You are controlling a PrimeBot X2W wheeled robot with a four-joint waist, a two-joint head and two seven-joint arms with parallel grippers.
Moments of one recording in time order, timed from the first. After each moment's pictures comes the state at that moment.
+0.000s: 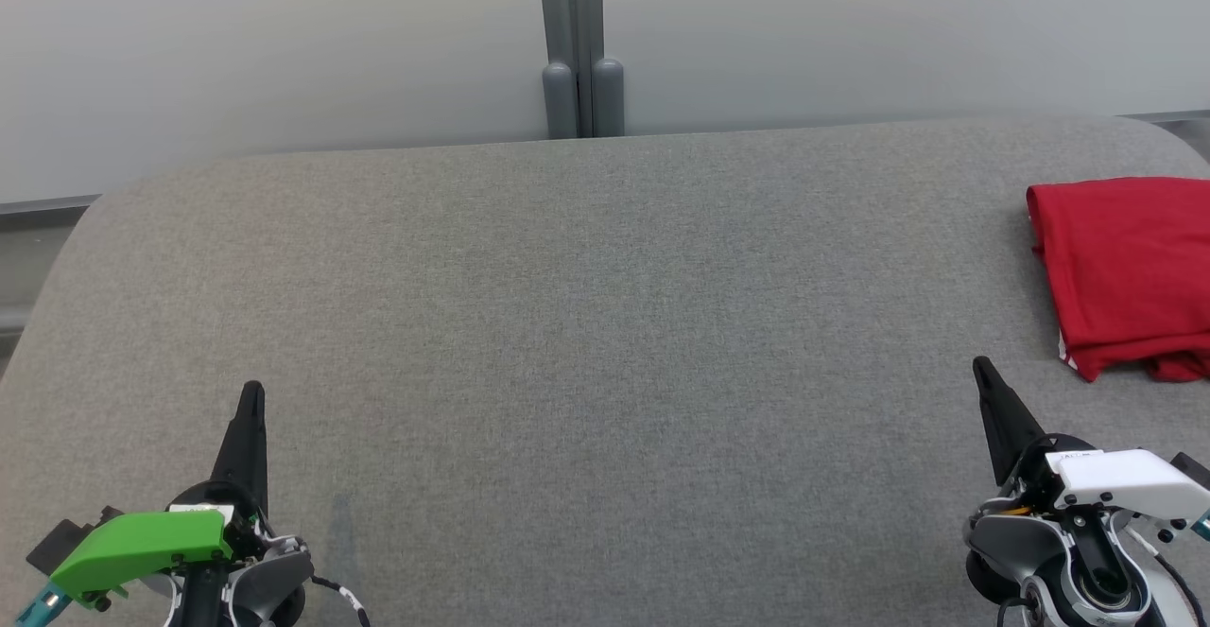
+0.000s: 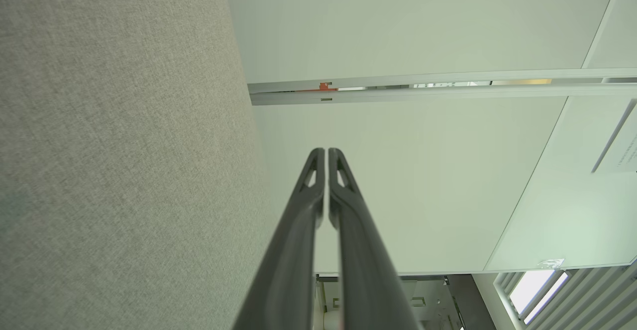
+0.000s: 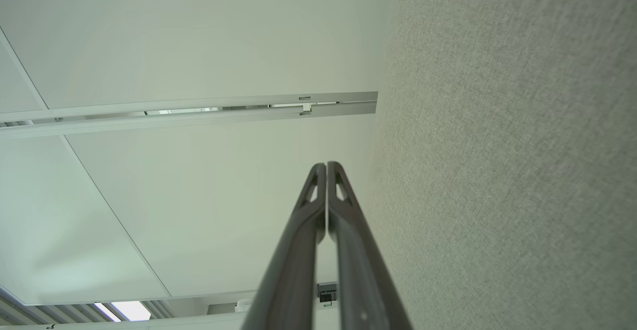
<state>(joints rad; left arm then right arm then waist) -0.10 0.05 0.11 0.24 -1.61 -0.13 0.11 -0.11 -0.05 -0.11 0.25 1.61 0.13 0.11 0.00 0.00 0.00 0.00</state>
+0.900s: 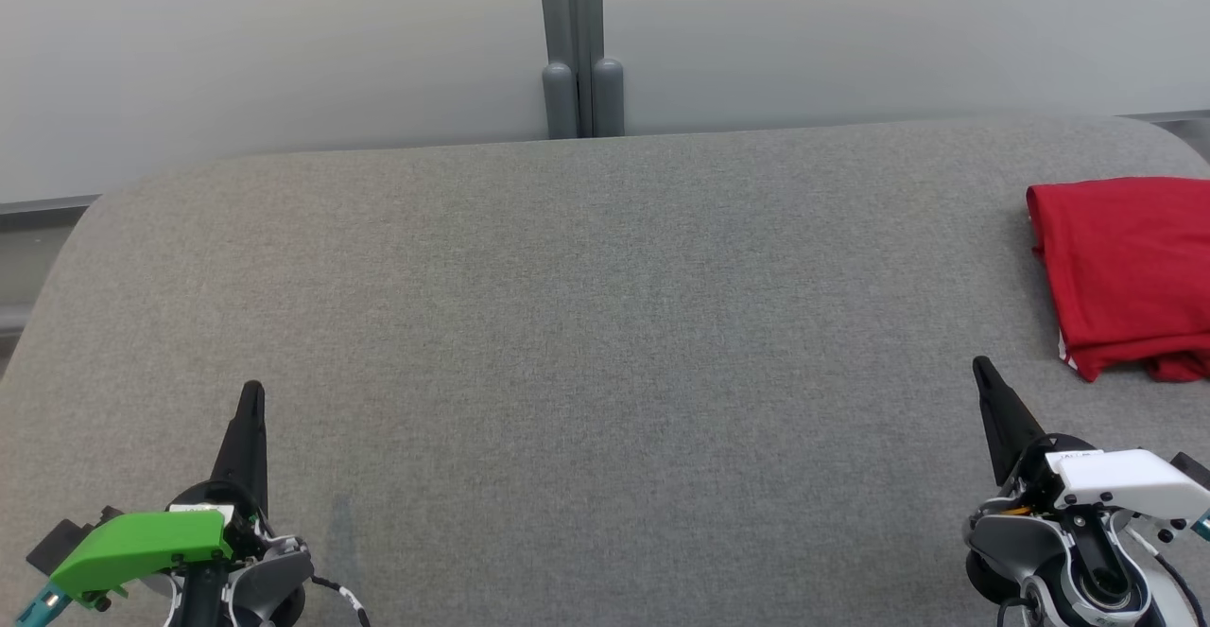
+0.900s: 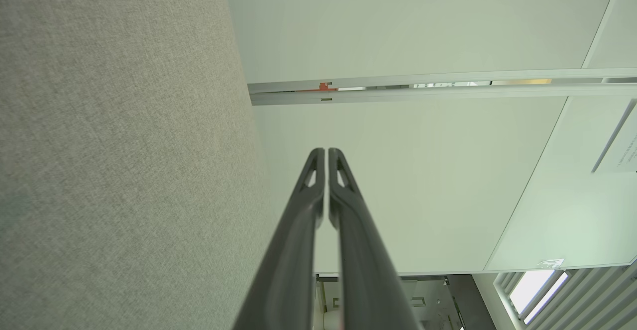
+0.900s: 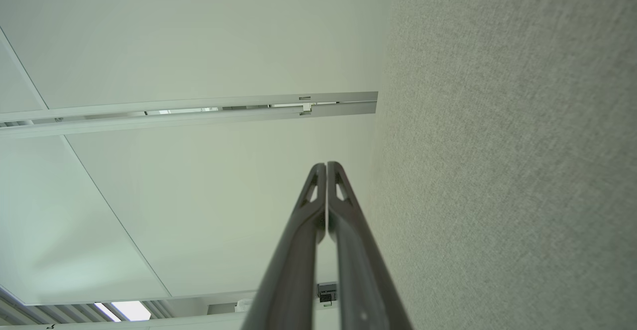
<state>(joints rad) -0.10 0.05 0.11 0.24 -1.61 -0.13 0.11 -0.11 -0.05 -0.11 0.25 1.61 0.13 0.11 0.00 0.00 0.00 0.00</state>
